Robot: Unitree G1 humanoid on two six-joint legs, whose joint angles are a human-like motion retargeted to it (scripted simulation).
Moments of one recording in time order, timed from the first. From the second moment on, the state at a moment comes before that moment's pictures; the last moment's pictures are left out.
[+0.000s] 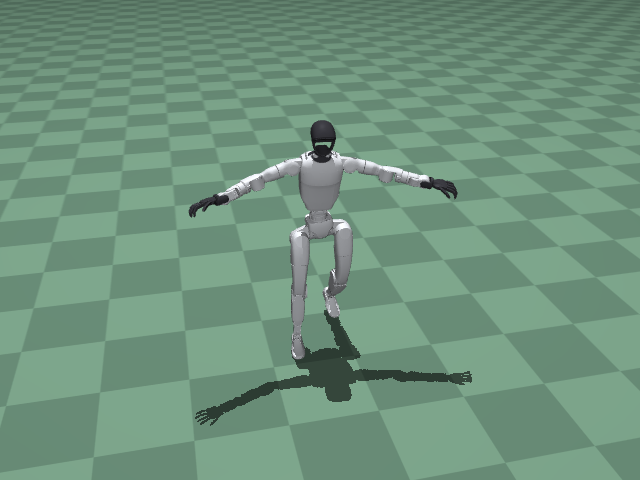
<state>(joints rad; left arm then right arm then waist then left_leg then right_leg) -0.50 1.36 -0.25 1.44 0.21 0.10 0.03 -0.45 -1.29 0.09 1.20 0.16 0.03 -0.24 -0.13 -0.09 0.10 -0.06 -0.08 0.03 0.61 -0.29 0.03 -0.22 -0.17 -0.14 0.10 -0.03 0.10</state>
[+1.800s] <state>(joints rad) -0.93 1.52 -0.56 1.39 0.21 0.16 -0.09 -0.73 -1.39 0.28 1.33 0.30 0.08 -0.05 0.09 0.05 0.02 -0.17 0.16 0.21 0.19 -0.05 0.03 -0.15 -0.03 0.10 1.05 -0.37 0.03</state>
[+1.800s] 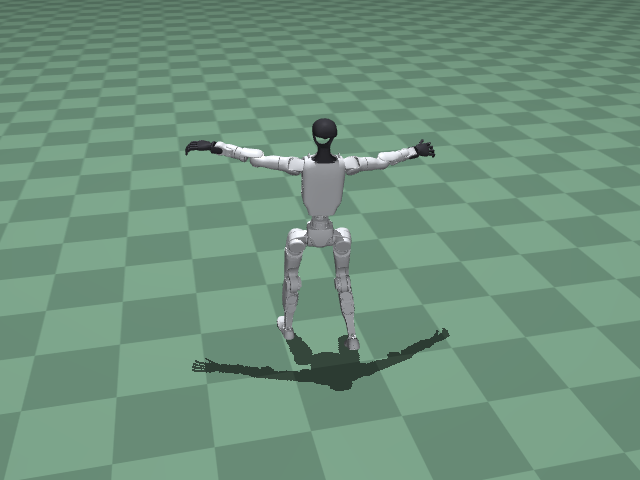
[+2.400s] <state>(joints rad) -1.08 1.60 -0.72 1.41 0.30 0.15 -0.18 -0.96 -1.47 0.48 1.30 0.29 0.06 0.00 0.02 -0.05 0.09 -0.19 0.16 0.24 0.52 -0.58 0.09 -0.33 -0.18 -0.07 1.11 -0.56 0.02</state>
